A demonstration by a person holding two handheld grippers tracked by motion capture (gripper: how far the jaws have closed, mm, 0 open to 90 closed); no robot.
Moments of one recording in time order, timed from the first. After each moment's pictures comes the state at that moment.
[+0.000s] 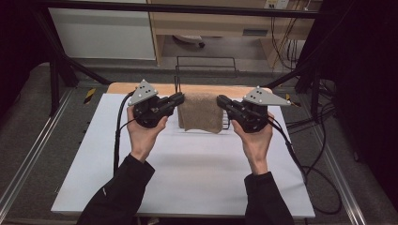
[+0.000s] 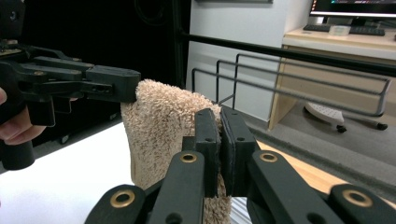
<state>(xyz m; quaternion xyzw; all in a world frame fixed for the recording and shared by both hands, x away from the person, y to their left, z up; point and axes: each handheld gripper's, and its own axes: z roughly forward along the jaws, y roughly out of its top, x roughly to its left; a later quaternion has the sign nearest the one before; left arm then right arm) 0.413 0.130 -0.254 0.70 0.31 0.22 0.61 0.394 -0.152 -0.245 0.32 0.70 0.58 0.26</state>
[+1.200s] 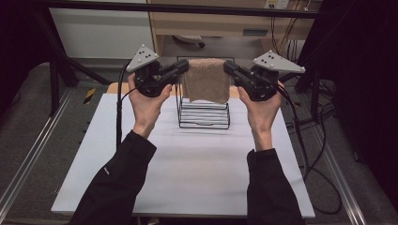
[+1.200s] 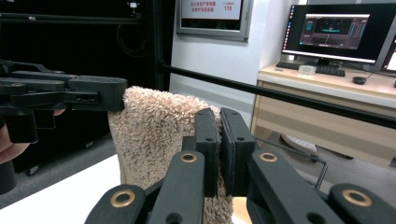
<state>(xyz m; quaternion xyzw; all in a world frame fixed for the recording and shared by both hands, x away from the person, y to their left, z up) 0.444 0.120 -0.188 0.67 0.29 0.25 0.64 0.425 -0.158 -0.179 0.31 0.67 0.60 0.32</state>
